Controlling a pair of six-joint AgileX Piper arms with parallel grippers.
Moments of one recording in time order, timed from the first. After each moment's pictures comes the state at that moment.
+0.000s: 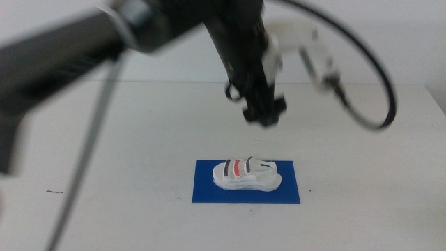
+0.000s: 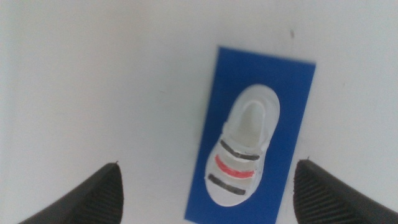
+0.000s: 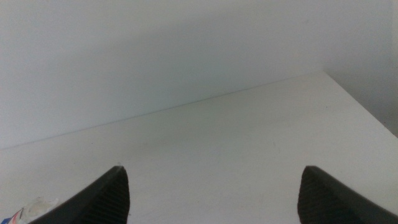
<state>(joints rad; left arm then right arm) -0.72 1.94 -1.95 -0.04 1.22 0.69 0.03 0.00 0.00 -0.04 0.20 0.30</state>
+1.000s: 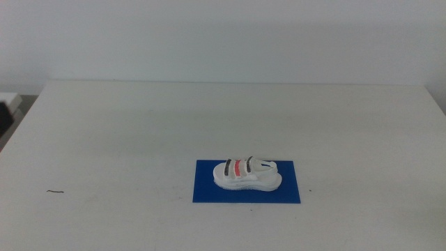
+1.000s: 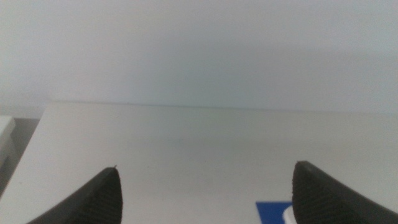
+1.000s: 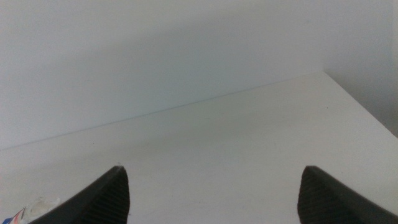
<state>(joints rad) -0.53 0.45 -0.68 0.53 0.70 -0.71 0.03 0.00 0.00 -0.04 0.20 0.30</state>
